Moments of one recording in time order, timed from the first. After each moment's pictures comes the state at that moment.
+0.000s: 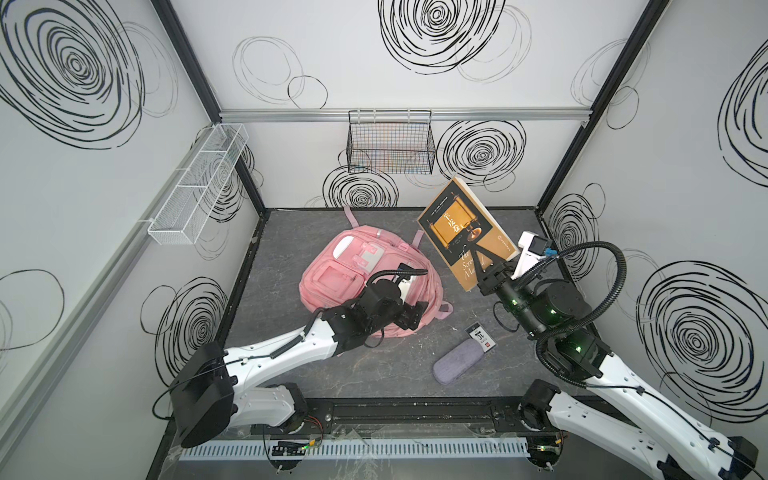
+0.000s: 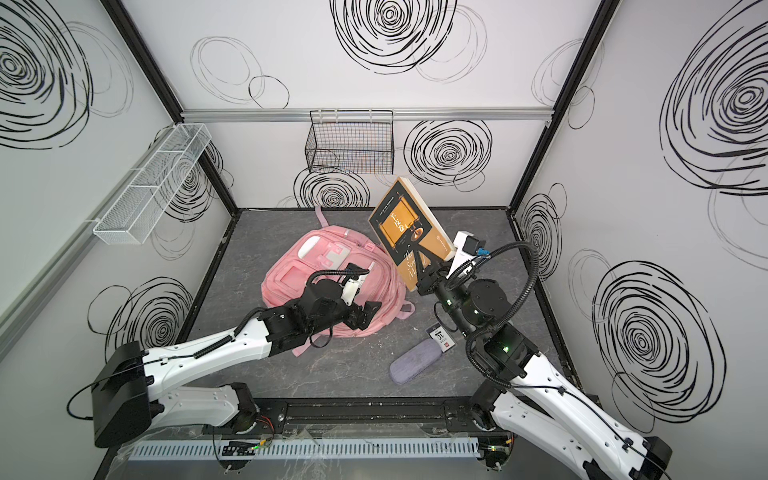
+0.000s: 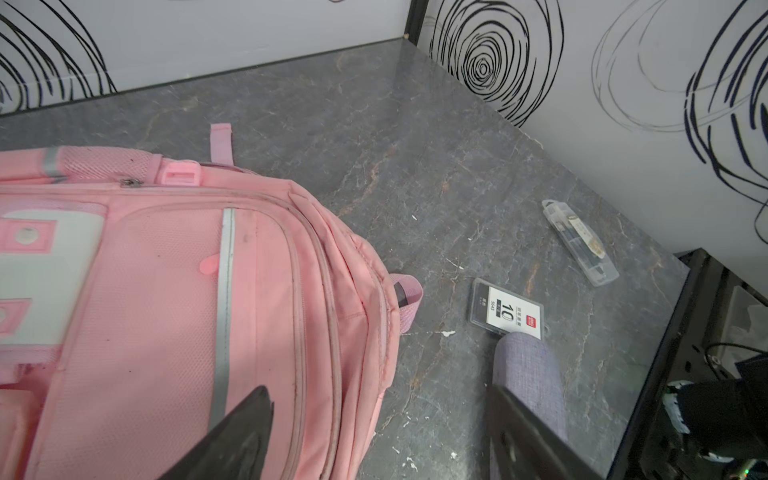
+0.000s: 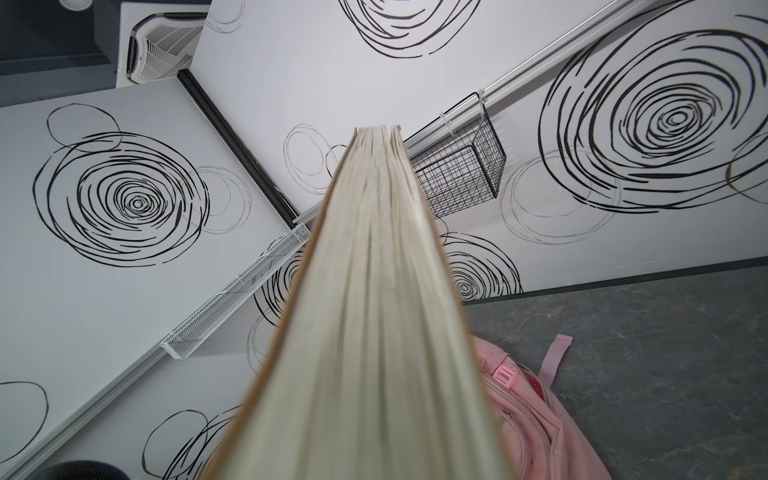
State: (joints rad) left arm -0.91 1.29 0.83 -0.09 -0.08 -0.33; right arm 0.74 0.71 0.78 0.08 0.22 0.59
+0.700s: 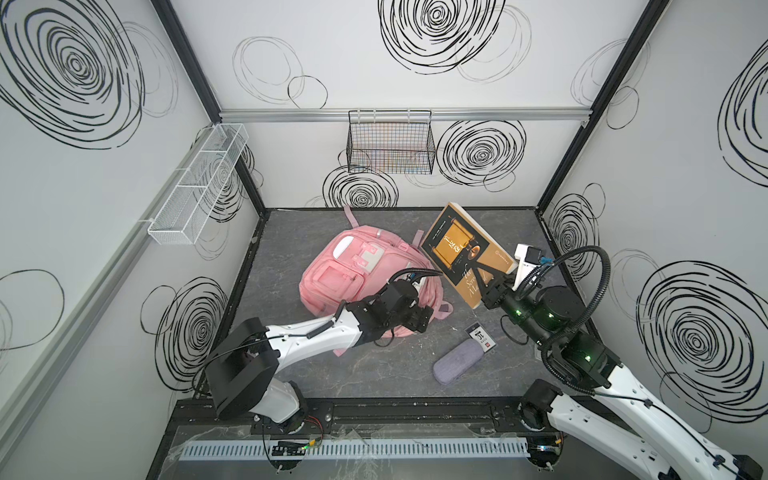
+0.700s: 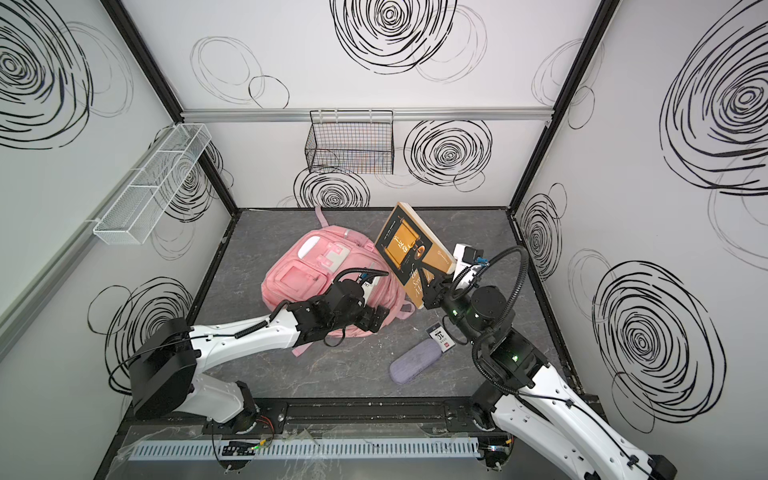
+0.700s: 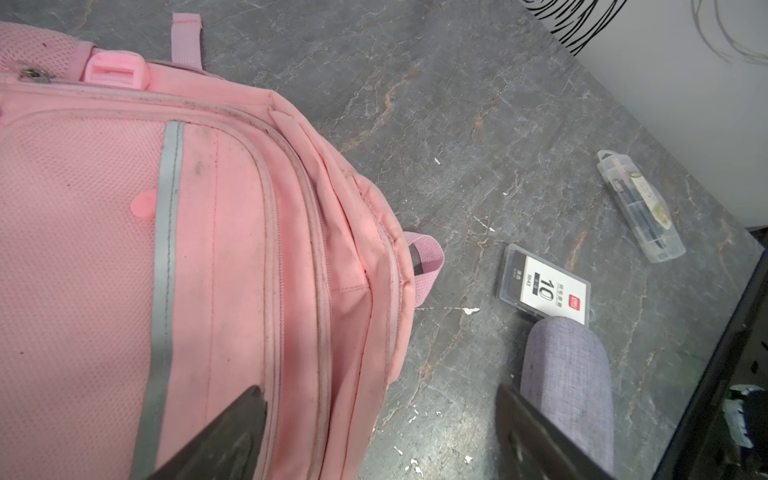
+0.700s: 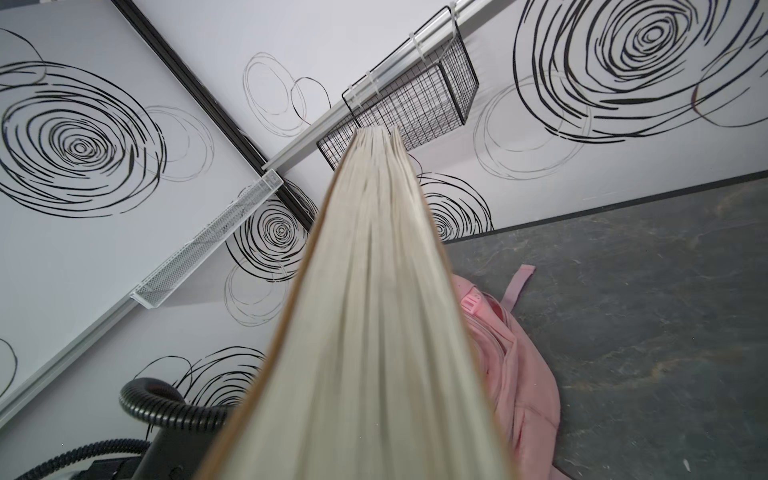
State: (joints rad) left arm -0.92 1.49 0.88 -0.11 -0.10 -0.38; right arm 0.68 0.62 0.73 -0.17 0.15 0.62
